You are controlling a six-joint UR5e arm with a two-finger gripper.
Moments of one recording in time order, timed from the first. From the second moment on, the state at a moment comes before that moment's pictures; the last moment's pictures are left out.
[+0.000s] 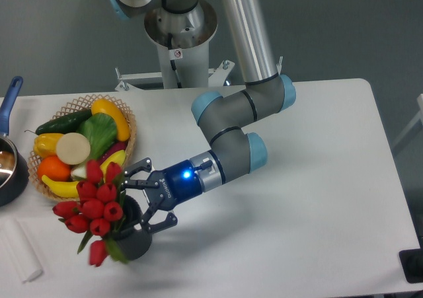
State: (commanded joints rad) arm 2.45 -2.16 -1.78 -0.79 0.00 1.45
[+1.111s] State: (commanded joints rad) arm 2.72 -1.81 -1.80 -0.79 0.43 1.45
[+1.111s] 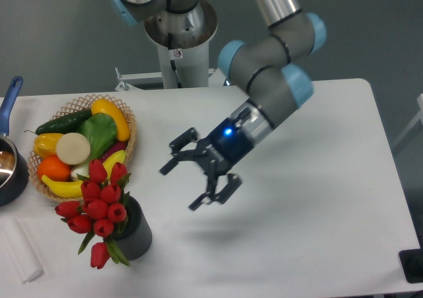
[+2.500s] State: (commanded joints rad) arm 2.84 -1.51 -1.70 -1.21 1.28 1.85
